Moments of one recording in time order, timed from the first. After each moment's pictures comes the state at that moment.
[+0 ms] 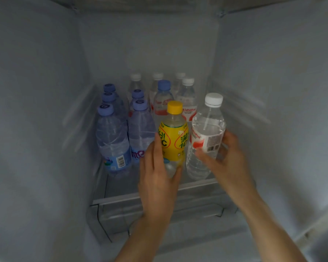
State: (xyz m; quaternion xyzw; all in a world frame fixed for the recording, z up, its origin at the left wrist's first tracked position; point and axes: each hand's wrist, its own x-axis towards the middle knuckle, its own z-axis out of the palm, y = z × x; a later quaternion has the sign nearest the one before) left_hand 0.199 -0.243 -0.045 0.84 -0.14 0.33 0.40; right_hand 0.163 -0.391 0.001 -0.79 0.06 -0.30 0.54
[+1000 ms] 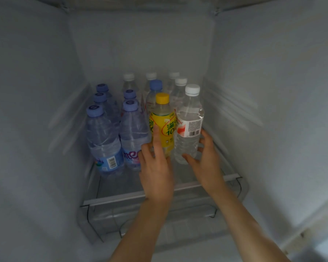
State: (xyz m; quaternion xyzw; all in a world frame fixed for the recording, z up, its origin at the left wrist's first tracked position) left_hand 0.223 -0.275 -0.043 0.89 -0.08 0.32 0.32; right_hand 0.214 -0.401 -0.041 -0.81 0.05 -0.29 0.50
